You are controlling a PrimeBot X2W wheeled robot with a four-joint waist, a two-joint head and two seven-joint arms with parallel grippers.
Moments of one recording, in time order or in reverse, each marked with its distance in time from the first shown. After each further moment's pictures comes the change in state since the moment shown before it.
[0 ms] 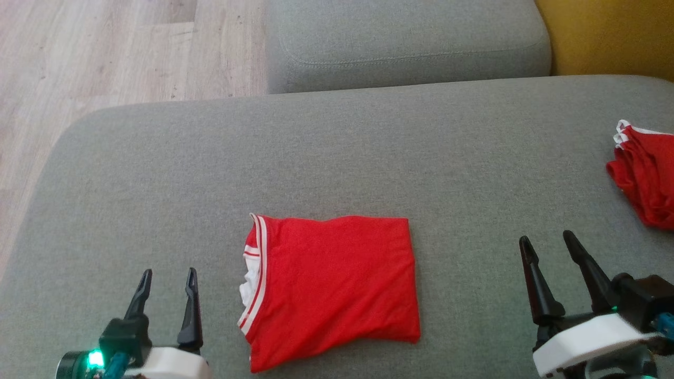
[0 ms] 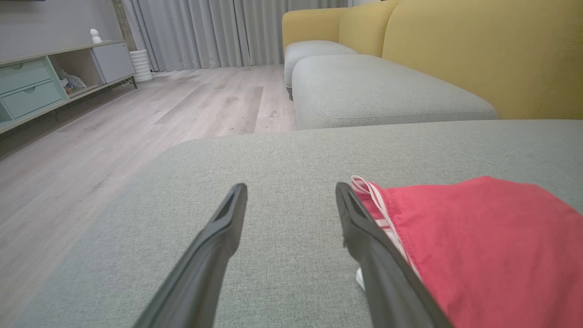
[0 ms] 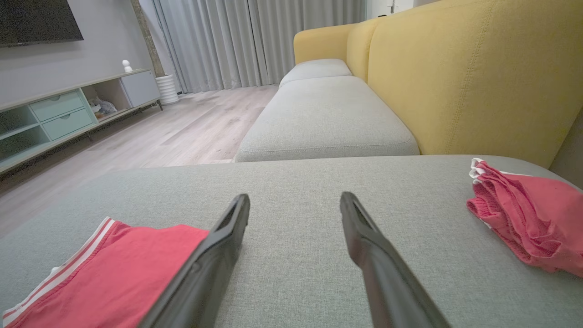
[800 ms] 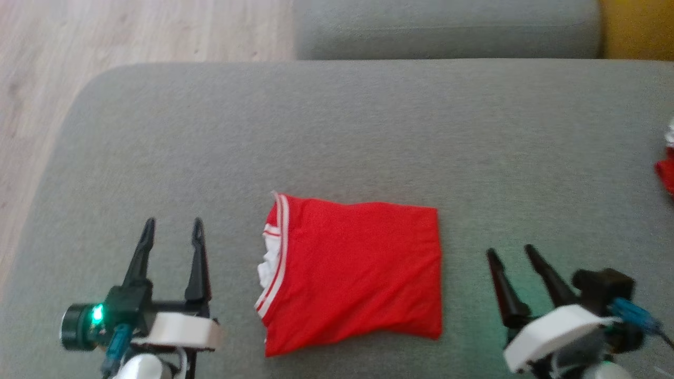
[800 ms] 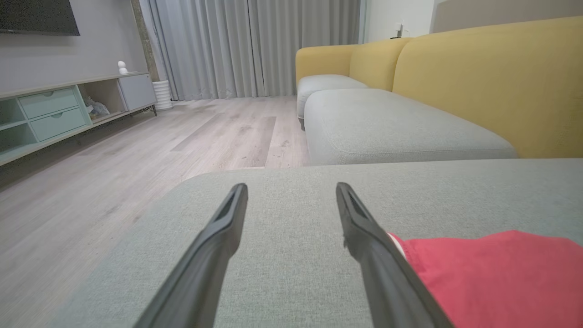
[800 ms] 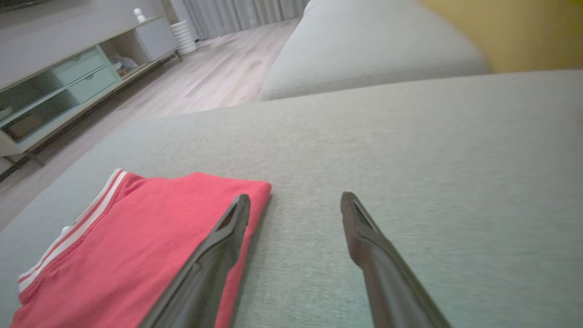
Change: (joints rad) left arm -0.110 -0.013 -0.011 -0.021 0.022 0.010 -0.072; right arm -0.066 0.004 0.049 0.176 0.071 0.000 0.010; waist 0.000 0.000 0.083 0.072
